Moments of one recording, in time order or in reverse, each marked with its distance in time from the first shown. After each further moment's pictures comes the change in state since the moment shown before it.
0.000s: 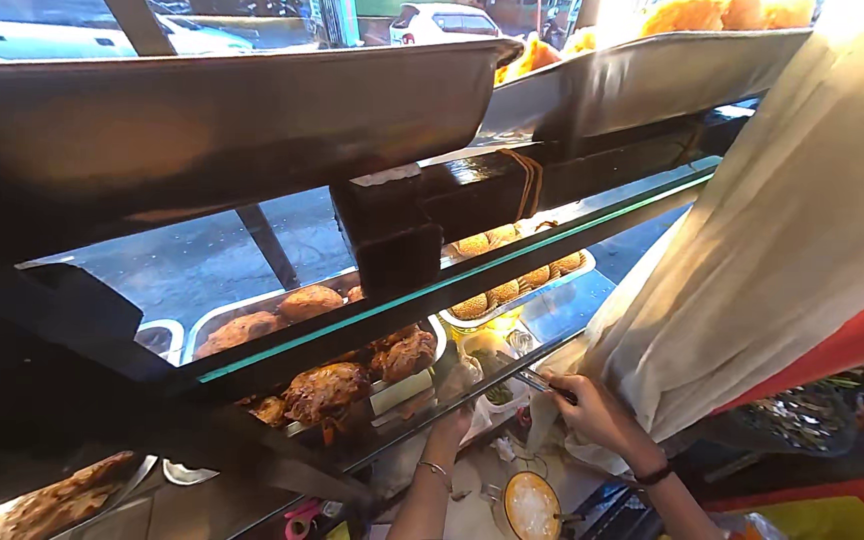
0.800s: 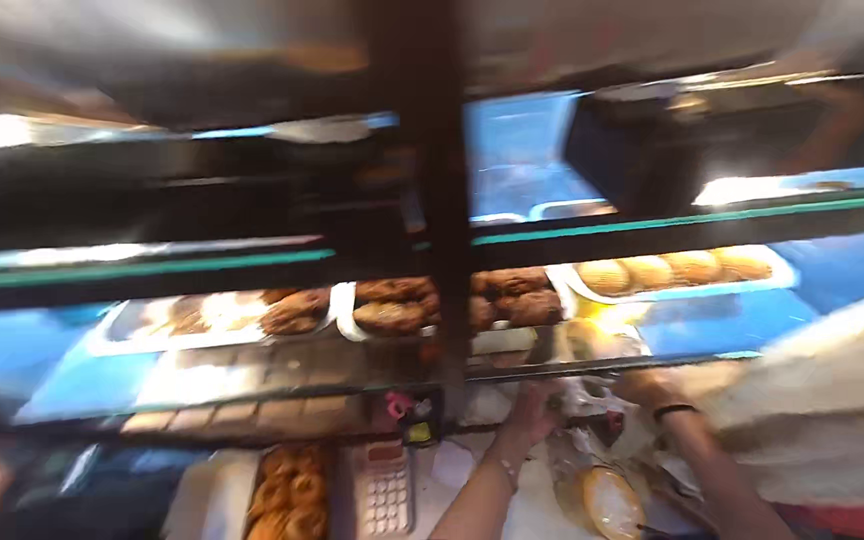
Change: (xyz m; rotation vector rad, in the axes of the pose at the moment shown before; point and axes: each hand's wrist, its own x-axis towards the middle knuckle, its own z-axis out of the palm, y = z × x) left_hand -0.056 0.009 -0.034 0.283 -0.235 0.031; right_hand 0.080 -0.056 0.043 -0.479 -0.398 0.174
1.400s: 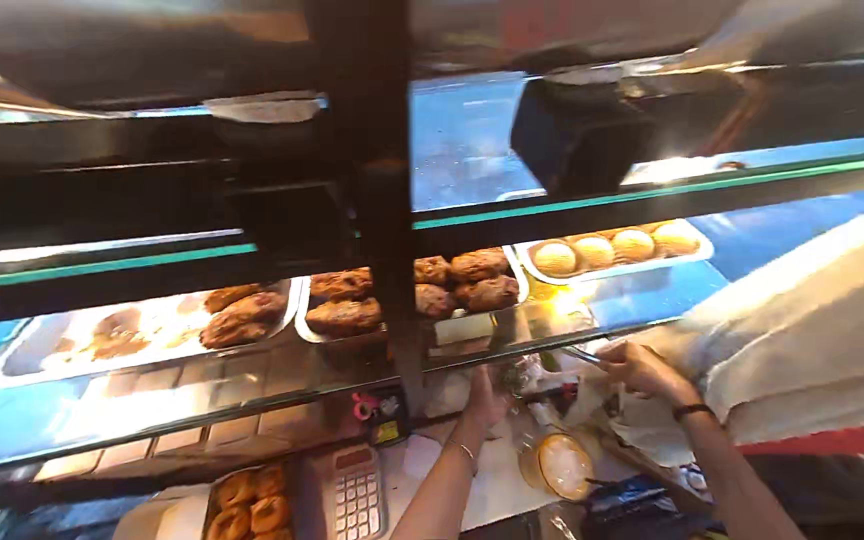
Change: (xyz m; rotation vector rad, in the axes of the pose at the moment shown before) left_hand -0.018 0.012 -0.003 -0.168 0.143 -0.023; right_hand -0.023 0.074 0.002 0.417 0.051 -0.071
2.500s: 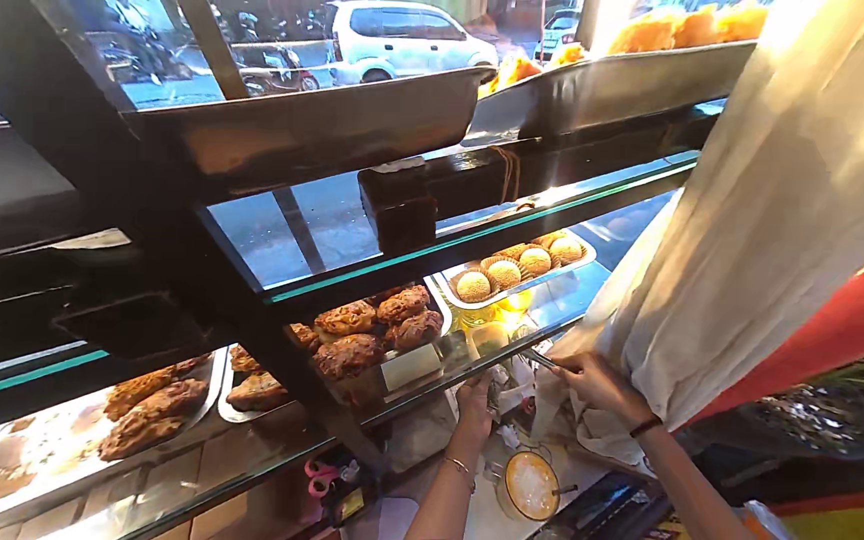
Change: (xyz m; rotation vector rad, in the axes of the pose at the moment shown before) left_hand 0.046 -0.042 0.047 0.210 0.100 0.096; right_hand -0.044 0.019 0.002 0.211 0.203 -0.046
